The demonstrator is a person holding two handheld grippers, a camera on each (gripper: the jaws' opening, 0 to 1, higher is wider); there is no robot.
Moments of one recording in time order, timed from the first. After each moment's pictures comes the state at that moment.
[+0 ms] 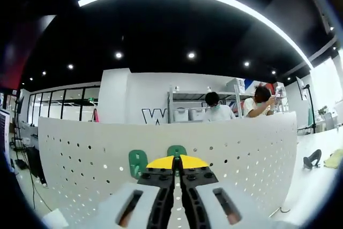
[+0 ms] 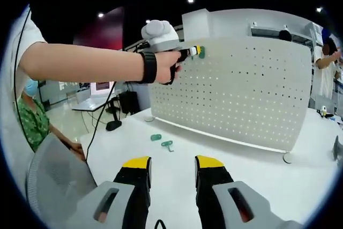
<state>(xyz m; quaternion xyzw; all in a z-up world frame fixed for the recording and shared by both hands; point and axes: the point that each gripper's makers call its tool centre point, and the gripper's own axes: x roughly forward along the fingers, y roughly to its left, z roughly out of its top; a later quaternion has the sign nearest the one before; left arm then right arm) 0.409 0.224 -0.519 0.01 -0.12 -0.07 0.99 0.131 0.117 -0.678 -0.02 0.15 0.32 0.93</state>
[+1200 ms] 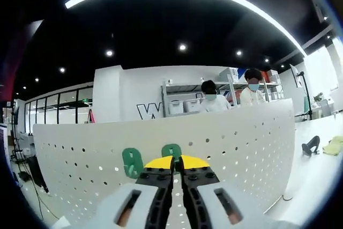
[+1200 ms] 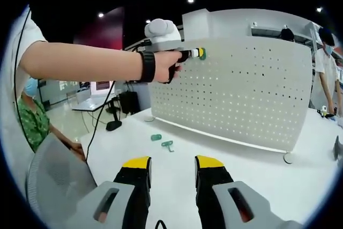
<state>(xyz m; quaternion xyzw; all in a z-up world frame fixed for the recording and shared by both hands) 0.411 0.216 -0.522 0.04 -0.09 -0.10 0.99 0.132 0.119 -0.677 -0.02 0.15 0.33 0.93</state>
